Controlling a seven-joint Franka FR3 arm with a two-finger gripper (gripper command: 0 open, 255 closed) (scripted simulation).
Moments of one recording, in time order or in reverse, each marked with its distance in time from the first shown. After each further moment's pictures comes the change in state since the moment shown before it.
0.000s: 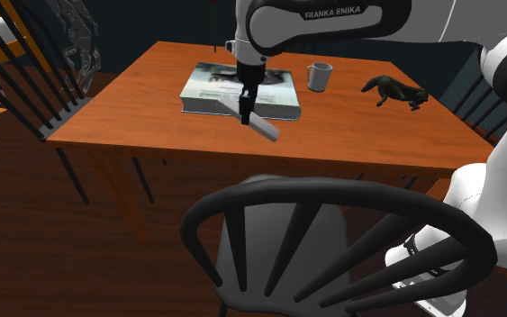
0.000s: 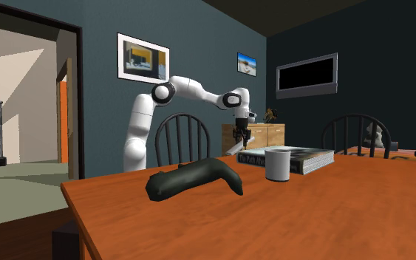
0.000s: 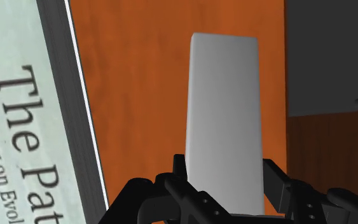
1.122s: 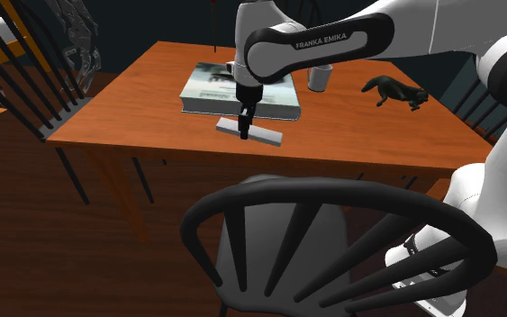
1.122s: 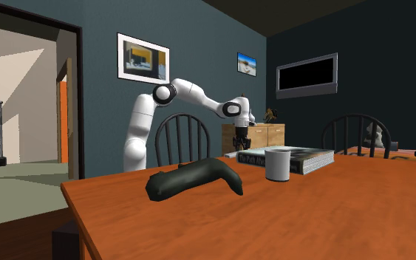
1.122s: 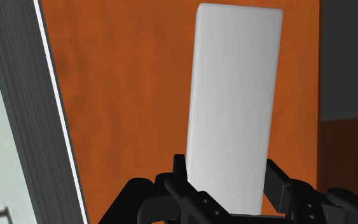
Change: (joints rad) arm 0.001 0.018 0.002 -0.115 0.005 0.135 -0.005
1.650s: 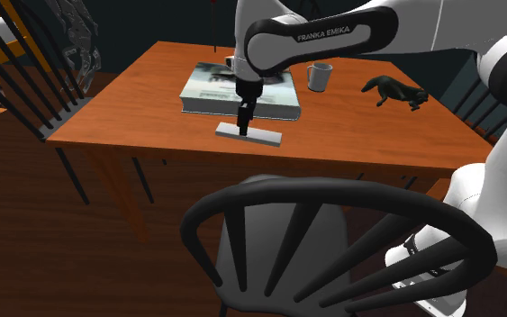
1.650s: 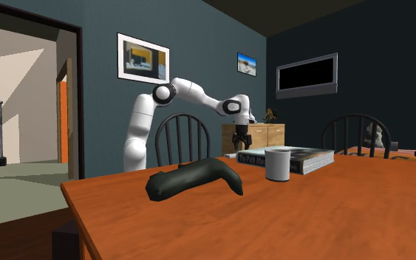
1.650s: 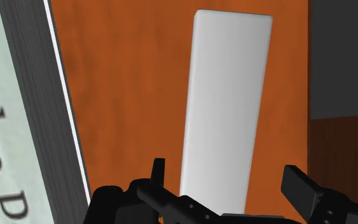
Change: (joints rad) arm 0.000 -0.004 0.000 0.033 -0.001 -0.037 0.002
